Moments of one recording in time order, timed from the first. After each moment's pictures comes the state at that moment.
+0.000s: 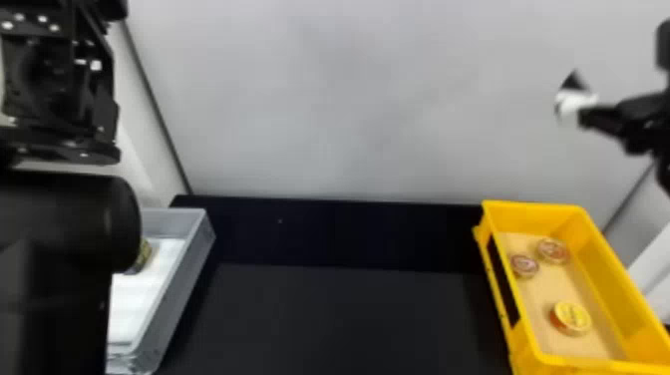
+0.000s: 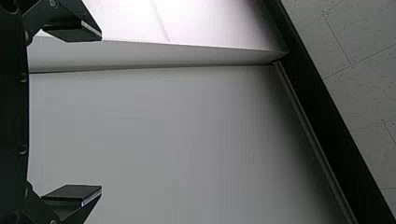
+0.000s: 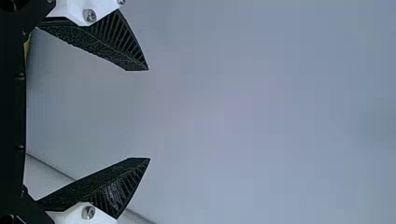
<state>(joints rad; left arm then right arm) -0.30 0.13 0.01 -2.21 -0.26 0.22 0.15 -0.22 -0.38 0.03 -2.28 0.07 1.01 -0.19</state>
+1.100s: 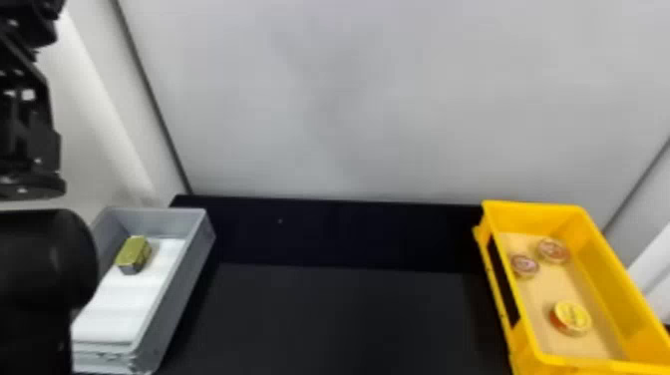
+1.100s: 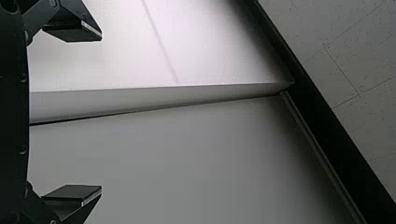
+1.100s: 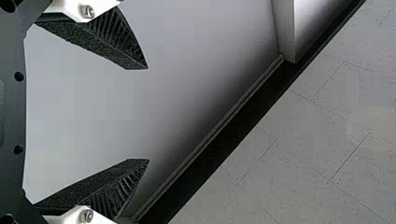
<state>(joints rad) -0.19 0.09 0.14 -2.31 -0.27 0.23 0.16 -0.62 -0.48 0.18 -2.38 0.40 0.44 -0.10</state>
